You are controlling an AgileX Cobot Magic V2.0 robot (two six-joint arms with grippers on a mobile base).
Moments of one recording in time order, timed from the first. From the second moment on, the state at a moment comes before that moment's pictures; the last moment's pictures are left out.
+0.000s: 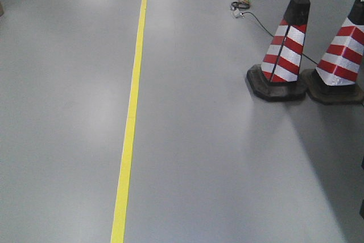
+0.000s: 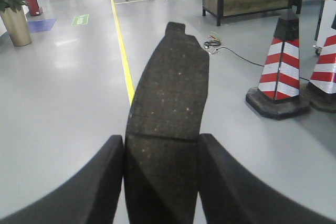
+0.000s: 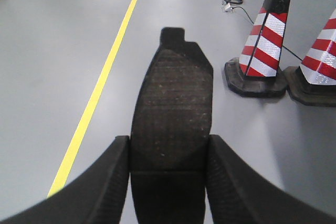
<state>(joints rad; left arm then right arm) 0.00 0.28 -0.35 -0.38 0.36 0.46 0.15 0.43 -0.40 -0.15 0.43 0.13</state>
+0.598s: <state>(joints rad) 0.00 0.28 -0.35 -0.38 0.36 0.46 0.15 0.43 -0.40 -0.15 0.43 0.13</state>
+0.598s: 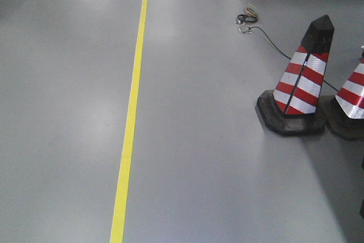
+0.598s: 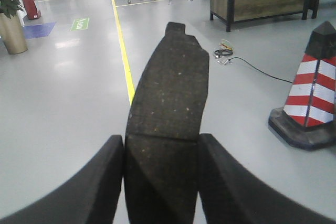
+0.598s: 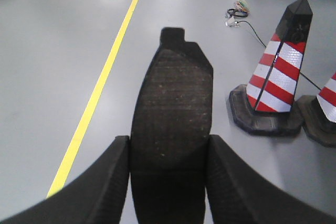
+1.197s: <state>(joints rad) 0.00 0.28 -0.35 -0.38 0.36 0.46 0.15 0.43 -0.40 -0.15 0.43 0.13</state>
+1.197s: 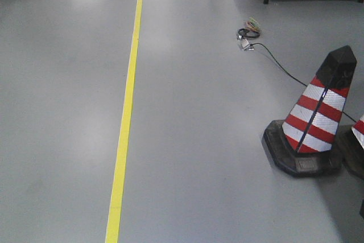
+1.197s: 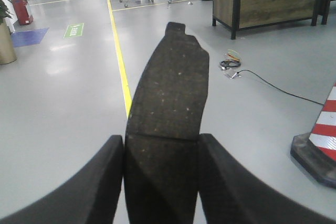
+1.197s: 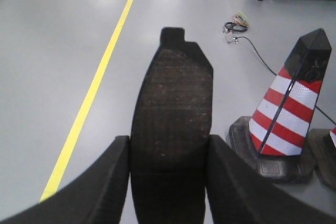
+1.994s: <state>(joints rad) 0.00 0.28 -0.35 -0.38 0.36 0.46 0.15 0.43 -0.40 -0.15 0.43 0.13</state>
